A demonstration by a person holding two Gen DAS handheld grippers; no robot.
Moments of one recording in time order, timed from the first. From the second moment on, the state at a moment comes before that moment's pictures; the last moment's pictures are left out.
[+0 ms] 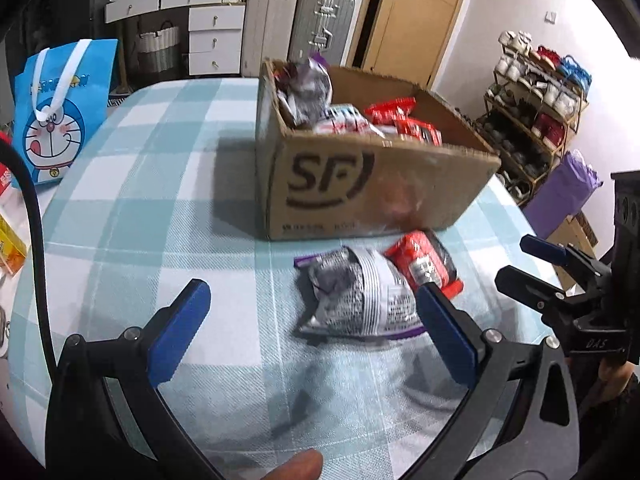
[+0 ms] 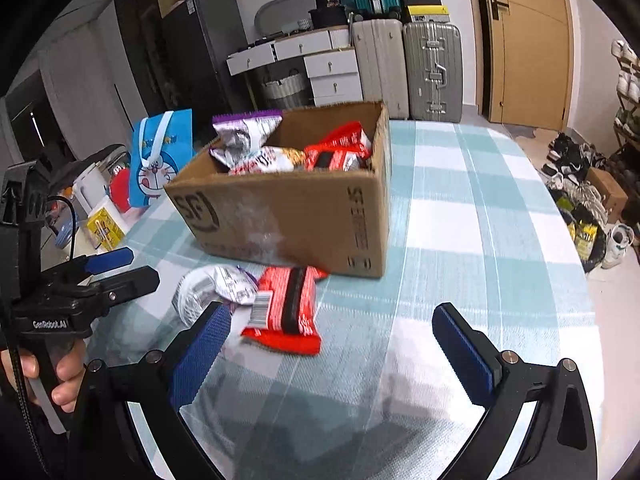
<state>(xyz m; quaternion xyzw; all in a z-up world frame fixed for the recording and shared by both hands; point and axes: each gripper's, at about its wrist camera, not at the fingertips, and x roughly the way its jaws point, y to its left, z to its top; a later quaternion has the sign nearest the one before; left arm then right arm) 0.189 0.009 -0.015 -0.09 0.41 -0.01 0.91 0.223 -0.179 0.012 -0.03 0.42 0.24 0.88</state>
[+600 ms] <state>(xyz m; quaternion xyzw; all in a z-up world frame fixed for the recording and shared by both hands) 0.224 -0.013 -0.044 -0.09 0.45 -0.01 0.89 0.220 -0.184 -0.019 -0.03 0.45 0.22 0.87</state>
